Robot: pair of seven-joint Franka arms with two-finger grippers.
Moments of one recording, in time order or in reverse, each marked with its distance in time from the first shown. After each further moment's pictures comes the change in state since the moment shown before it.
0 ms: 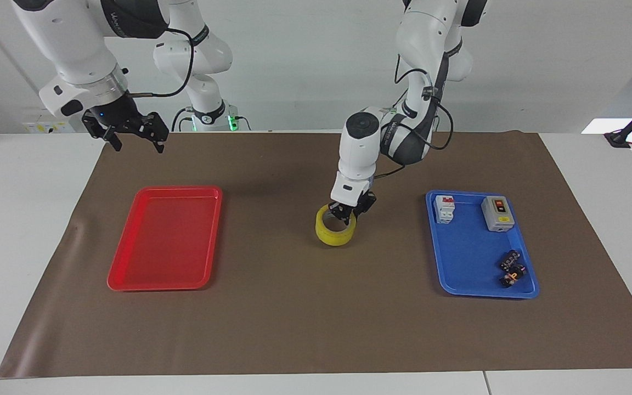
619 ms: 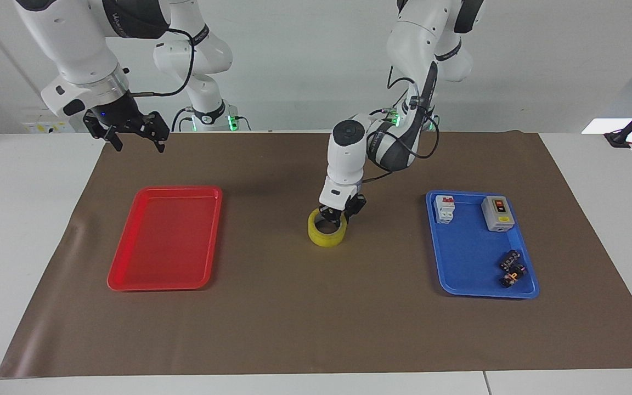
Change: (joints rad) left arm -0.027 0.027 0.000 0.010 0.002 0.004 -0.009; right arm 0.000 -0.008 0.000 -0.010 0.000 0.003 -0.017
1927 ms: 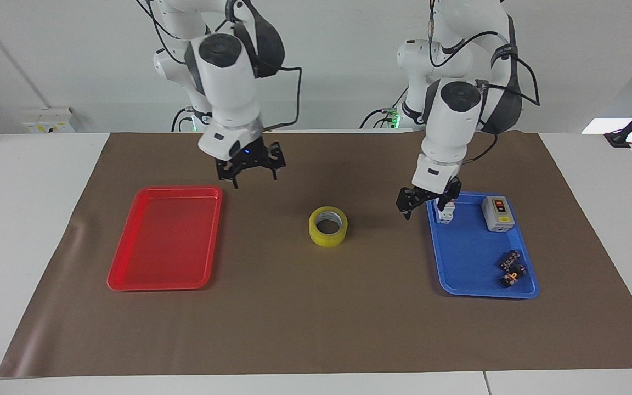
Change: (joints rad) left arm 0.343 -0.279 0.022 0.016 0.001 -0.244 0.472; right arm 0.457 0.250 0.013 -0.028 0.053 0.401 0.195
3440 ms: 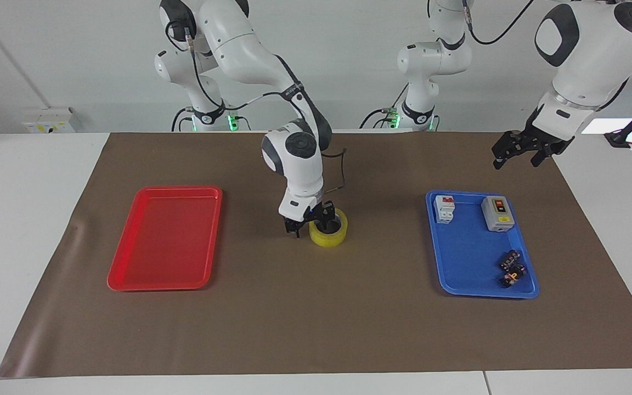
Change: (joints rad) left arm 0.281 -0.083 0.009 0.245 -0.106 -0.449 0.473; right arm 0.105 0.285 -0.007 -0.108 0.006 0.434 0.029
